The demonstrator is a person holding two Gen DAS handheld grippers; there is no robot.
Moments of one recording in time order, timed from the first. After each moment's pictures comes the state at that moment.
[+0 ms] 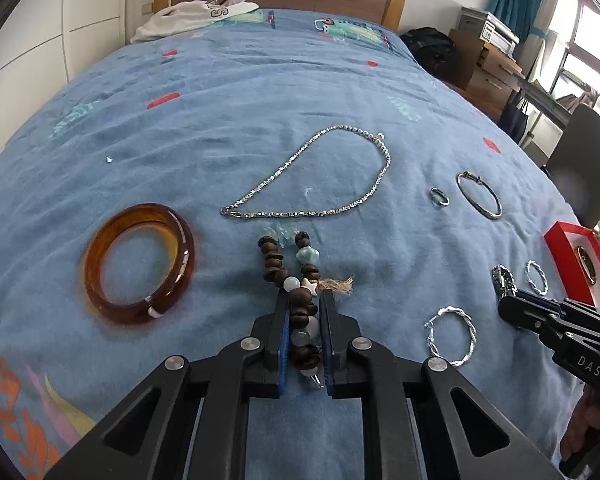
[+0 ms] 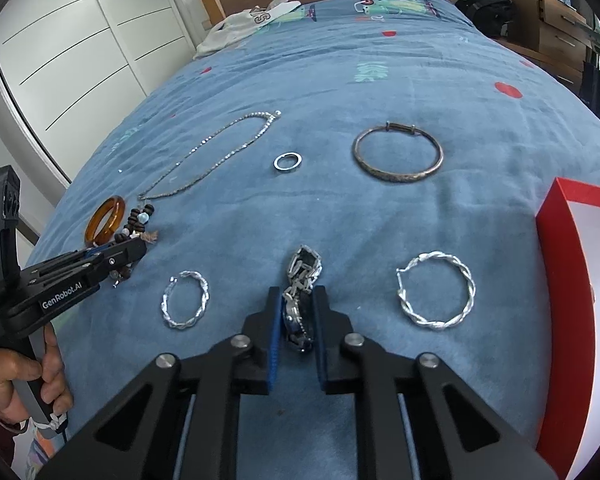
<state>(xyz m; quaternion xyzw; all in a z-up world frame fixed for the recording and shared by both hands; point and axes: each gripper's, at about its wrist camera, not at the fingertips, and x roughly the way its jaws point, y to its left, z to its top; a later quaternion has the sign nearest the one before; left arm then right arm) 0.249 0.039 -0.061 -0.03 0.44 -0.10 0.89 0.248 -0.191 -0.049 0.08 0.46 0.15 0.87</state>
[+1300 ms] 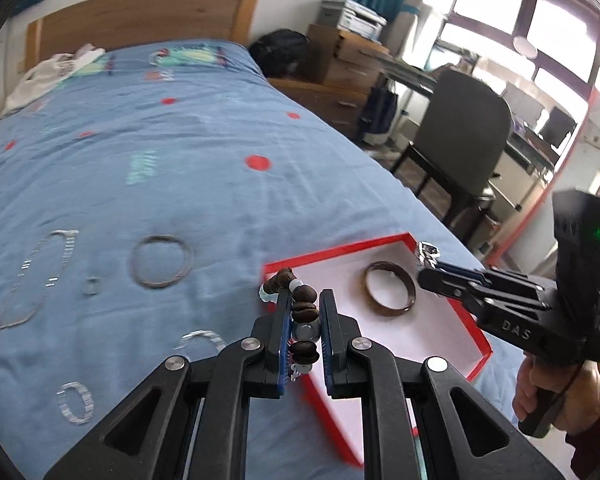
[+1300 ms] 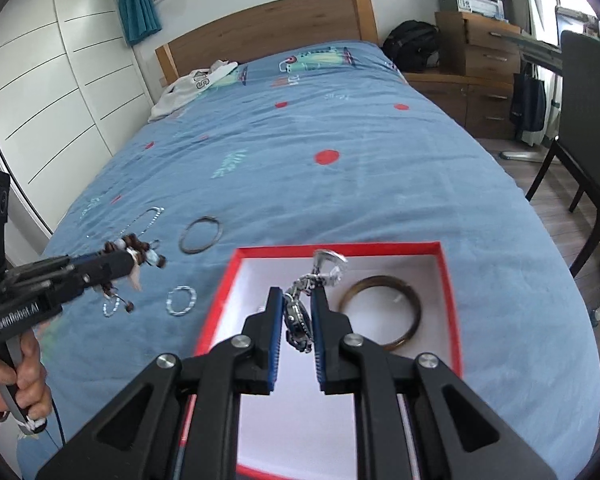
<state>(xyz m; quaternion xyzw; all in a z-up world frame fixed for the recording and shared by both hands) 0.222 -0.230 0.034 0.00 0.41 -0.31 0.86 0.200 -0.434 0.038 0.09 0.41 0.08 0.91</state>
